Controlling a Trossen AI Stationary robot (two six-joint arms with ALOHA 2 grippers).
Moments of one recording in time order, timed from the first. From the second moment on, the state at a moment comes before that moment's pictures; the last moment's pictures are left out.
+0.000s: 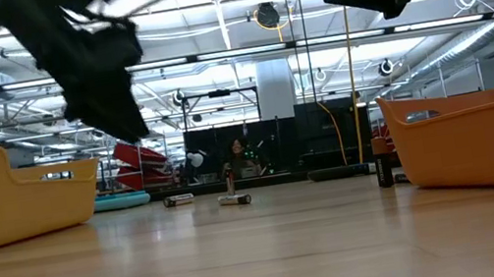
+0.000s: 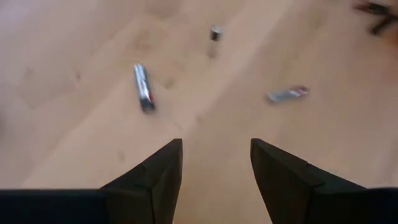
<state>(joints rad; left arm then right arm) -0.09 1.26 0.75 -0.49 -0.35 -0.65 0.28 1.10 0.35 0.81 0.60 -0.15</state>
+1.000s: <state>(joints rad) 0.25 1.56 0.75 -0.22 -0.17 -0.30 0.28 1.10 0.35 0.75 0.60 -0.09</state>
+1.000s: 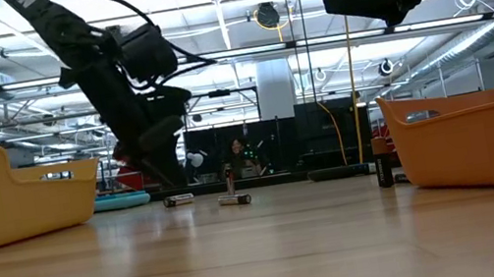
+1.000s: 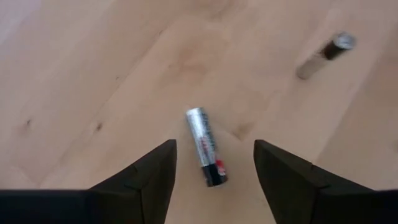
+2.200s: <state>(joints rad) 0.16 1.53 0.89 -0.39 -0.13 -0.23 0.28 1.10 0.35 0.74 0.60 -0.07</state>
